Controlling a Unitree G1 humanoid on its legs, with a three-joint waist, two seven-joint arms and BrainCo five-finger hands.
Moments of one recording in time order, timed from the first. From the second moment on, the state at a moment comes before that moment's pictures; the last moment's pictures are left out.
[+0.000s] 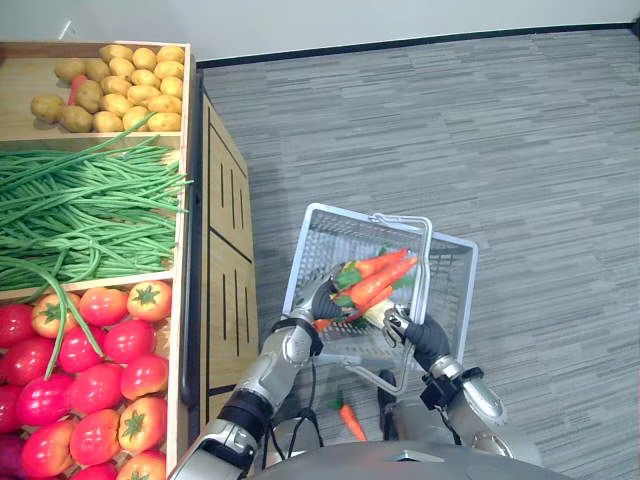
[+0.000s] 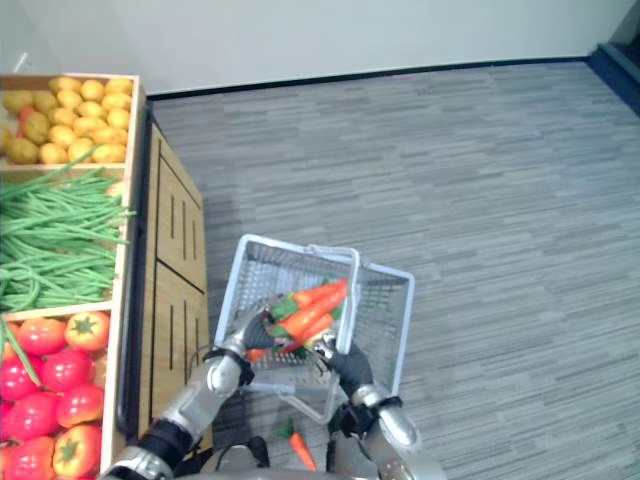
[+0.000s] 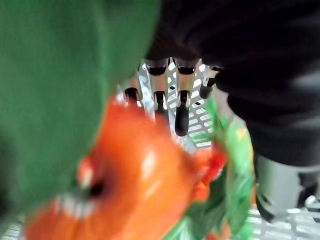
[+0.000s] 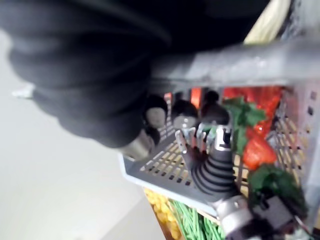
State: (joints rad) left arm -0.12 0.12 -0.32 0.49 0.72 -0.09 0.15; right arm 0.37 -0.16 0.30 -0.11 0.58 0.07 0.17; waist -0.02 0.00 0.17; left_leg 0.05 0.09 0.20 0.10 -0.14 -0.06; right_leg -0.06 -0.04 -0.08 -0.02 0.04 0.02
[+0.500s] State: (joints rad) left arm 0.03 0.23 -0.40 0.06 0.10 -0.18 -0.04; right arm 0.22 0.06 -0.12 0.43 0.26 0.10 0.05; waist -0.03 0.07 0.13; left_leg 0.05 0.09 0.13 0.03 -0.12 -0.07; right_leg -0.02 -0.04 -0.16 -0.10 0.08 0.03
